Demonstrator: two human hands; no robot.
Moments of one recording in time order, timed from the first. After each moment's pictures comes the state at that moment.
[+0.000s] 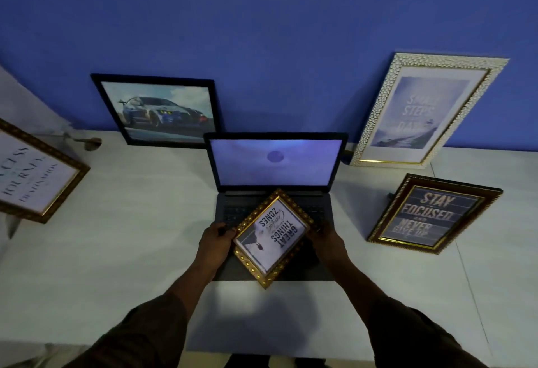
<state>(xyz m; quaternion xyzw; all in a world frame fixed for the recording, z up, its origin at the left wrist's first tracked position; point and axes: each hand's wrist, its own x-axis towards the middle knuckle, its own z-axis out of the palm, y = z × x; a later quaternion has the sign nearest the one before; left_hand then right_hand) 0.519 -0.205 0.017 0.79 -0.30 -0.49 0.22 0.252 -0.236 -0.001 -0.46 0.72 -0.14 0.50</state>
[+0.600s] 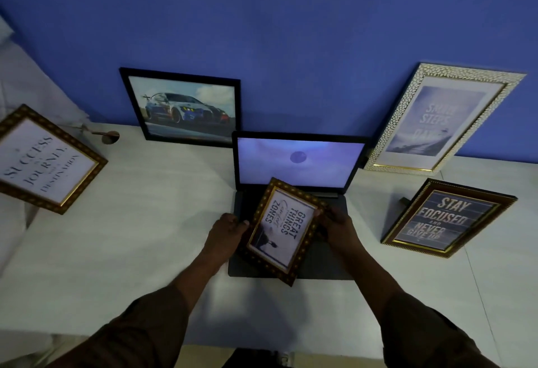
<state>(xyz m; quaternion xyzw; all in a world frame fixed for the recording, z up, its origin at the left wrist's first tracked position) 0.564 -0.204 0.013 0.76 -0.37 -0.49 0.20 0.297 -0.242 0.055 -0.40 0.63 -0.31 0.59</state>
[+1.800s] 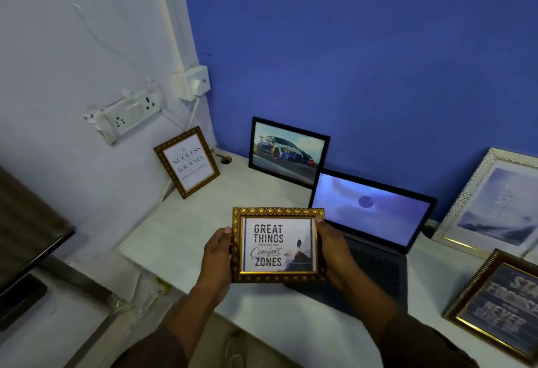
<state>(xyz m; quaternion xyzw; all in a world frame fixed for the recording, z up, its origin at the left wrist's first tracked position) 0.613 -0.032 0.146 0.67 -0.12 -0.40 0.61 0.422 -0.167 0.149 -0.47 0.49 -0.25 0.69</state>
